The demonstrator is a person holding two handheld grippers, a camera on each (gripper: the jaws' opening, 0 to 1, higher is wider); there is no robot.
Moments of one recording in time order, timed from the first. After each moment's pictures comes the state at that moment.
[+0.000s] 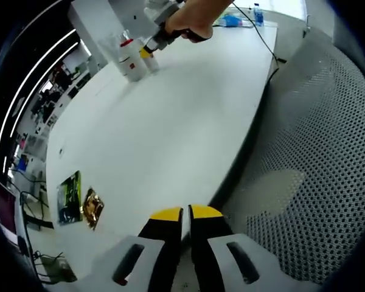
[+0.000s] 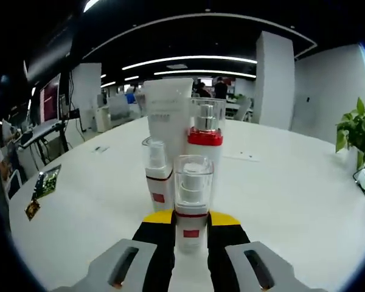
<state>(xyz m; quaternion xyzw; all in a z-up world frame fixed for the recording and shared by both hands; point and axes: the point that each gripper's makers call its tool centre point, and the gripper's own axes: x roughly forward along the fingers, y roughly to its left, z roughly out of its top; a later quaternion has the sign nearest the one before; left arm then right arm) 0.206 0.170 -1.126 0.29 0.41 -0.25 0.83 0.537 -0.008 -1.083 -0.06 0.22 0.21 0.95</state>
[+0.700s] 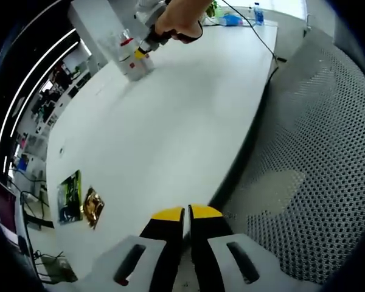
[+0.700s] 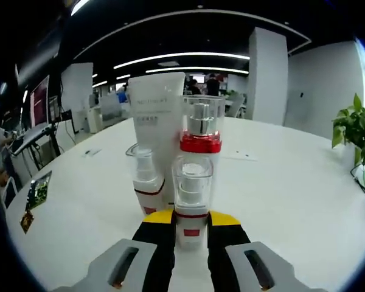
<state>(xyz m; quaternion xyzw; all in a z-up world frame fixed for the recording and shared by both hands) 0.206 0.170 -1.126 0.29 0.41 -0.25 0.83 0.554 0.003 -1.078 -0.05 0.23 0.18 0.96</state>
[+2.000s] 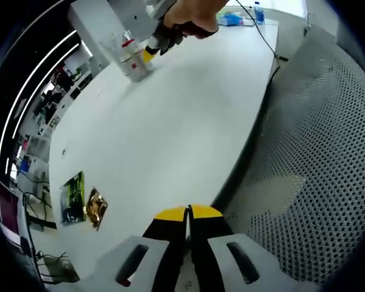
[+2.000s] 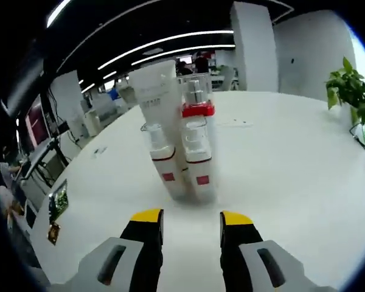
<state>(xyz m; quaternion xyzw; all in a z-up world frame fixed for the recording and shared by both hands) 0.208 0.172 -1.125 0.29 0.41 -0.24 0.83 0.487 0.005 -1.095 0.06 0.32 0.18 0.93</state>
